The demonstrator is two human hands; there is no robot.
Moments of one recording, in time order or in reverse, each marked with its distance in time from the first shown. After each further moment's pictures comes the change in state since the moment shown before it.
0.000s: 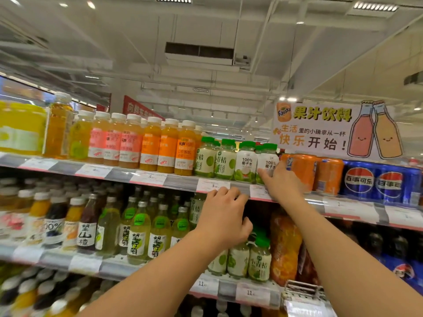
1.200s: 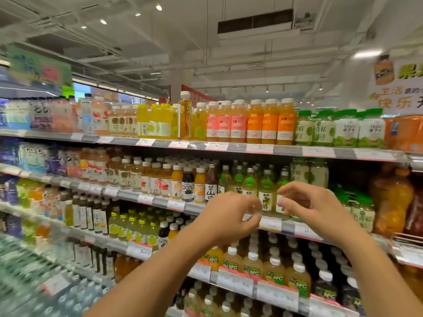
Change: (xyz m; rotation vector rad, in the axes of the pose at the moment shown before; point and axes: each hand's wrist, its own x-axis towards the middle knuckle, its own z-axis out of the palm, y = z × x) left_hand -0.239 -0.110 -0.198 -0.154 -0.324 -0.129; right_hand -0.296 -0.163 -0.079 0.613 -0.457 -0.446
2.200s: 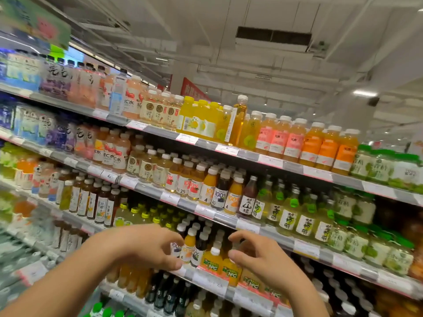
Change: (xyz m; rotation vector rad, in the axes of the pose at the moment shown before) left_hand -0.180 -0.262 -0.099 -0.146 -0.633 -0.368; right_hand 0.047 -0.154 0.223 0.001 -0.417 0.167
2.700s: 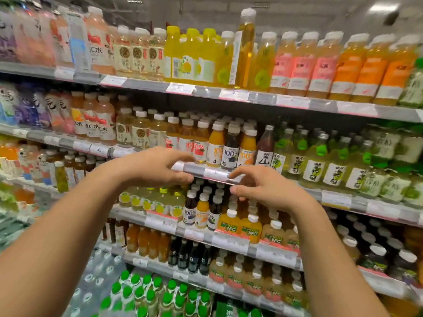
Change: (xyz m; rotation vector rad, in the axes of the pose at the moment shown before) left_hand 0.096 -0.054 -0.067 0.103 0.265 0.118; right_hand 0.119 0.019 0.007 -0.112 -0.015 -0.047
